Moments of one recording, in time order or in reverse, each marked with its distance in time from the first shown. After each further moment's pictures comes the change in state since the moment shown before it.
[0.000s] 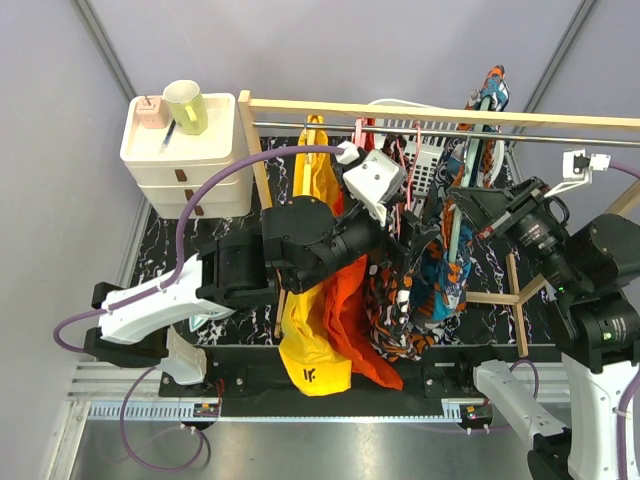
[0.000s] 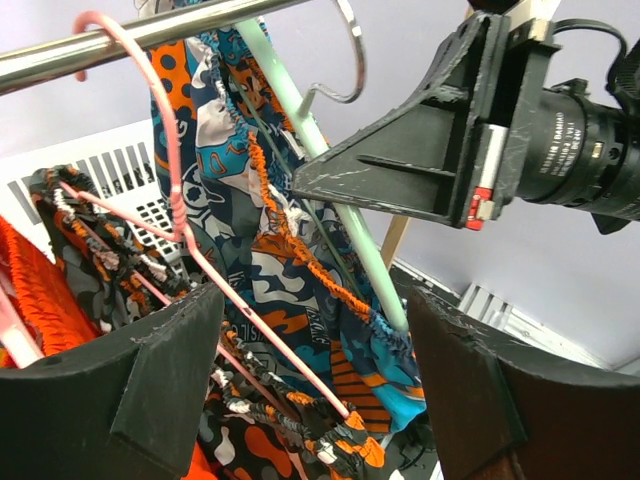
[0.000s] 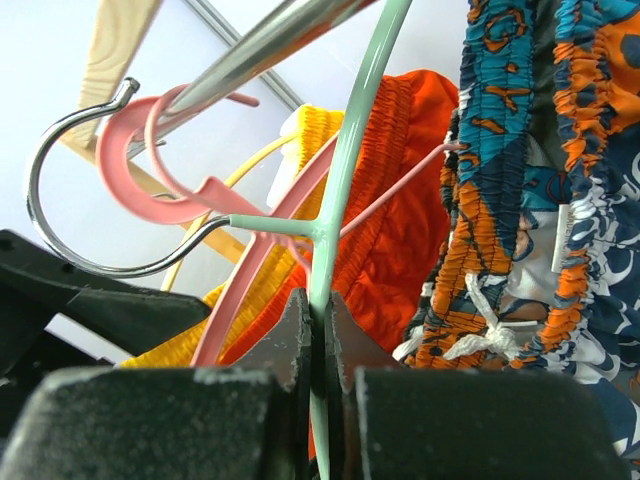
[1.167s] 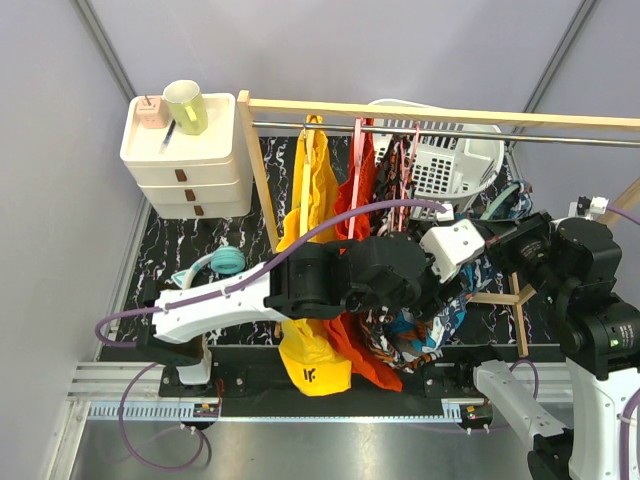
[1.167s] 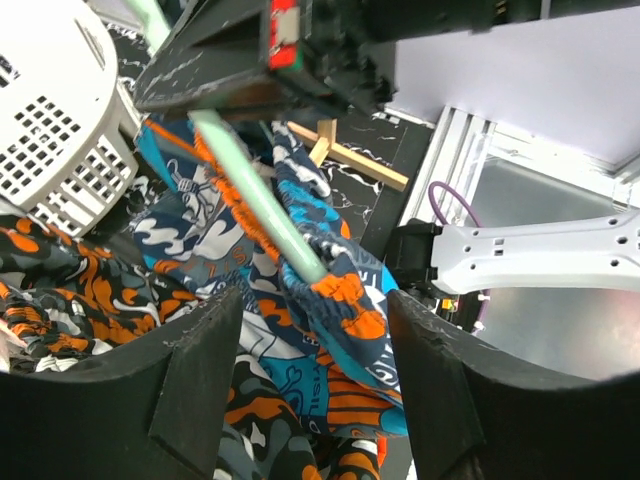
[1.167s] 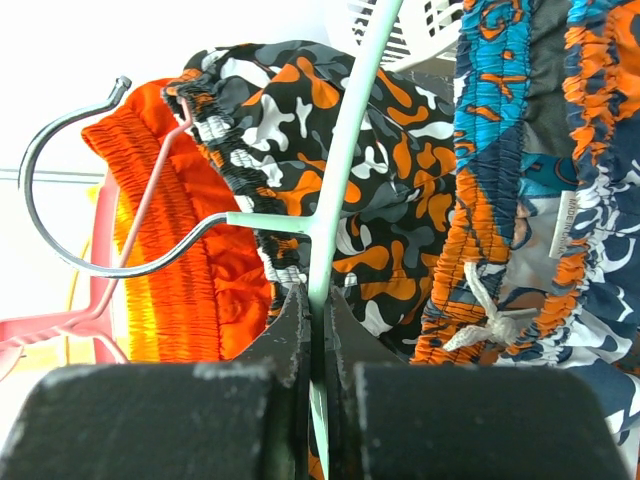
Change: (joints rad) left arm -0.053 0.230 0.152 -0.294 0.190 -0.001; right arm 0.000 -0.006 0.033 -0.505 0.367 0.386
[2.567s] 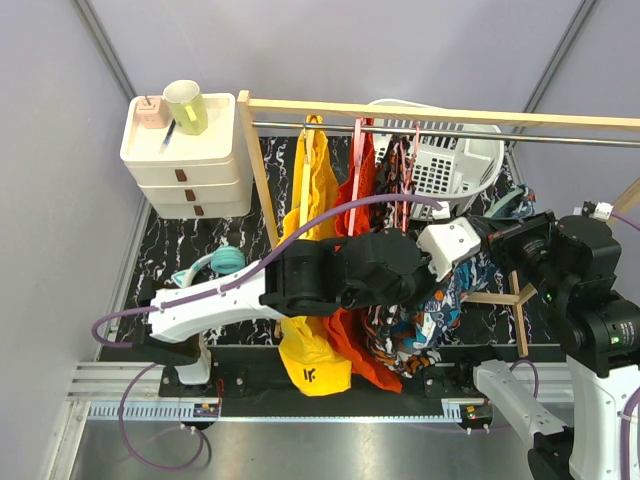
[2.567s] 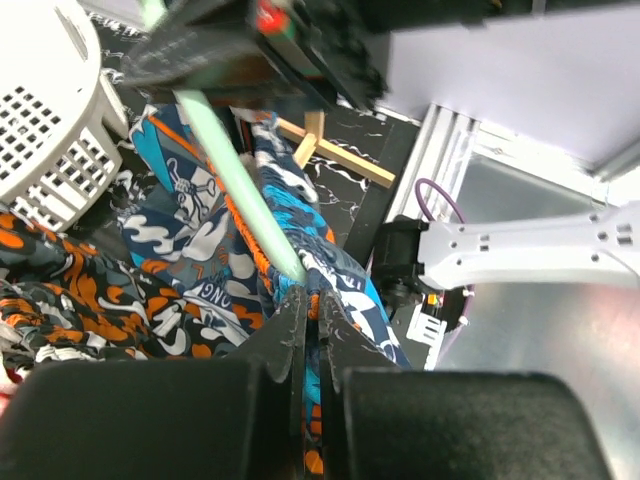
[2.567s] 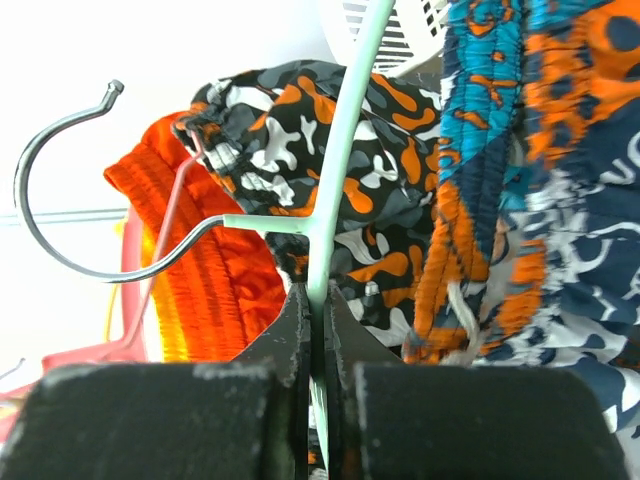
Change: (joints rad) left arm 0.006 -0.011 -0.009 -0.009 0.043 -0.028; right arm 0.000 0.006 0.011 -0.016 0.036 0.123
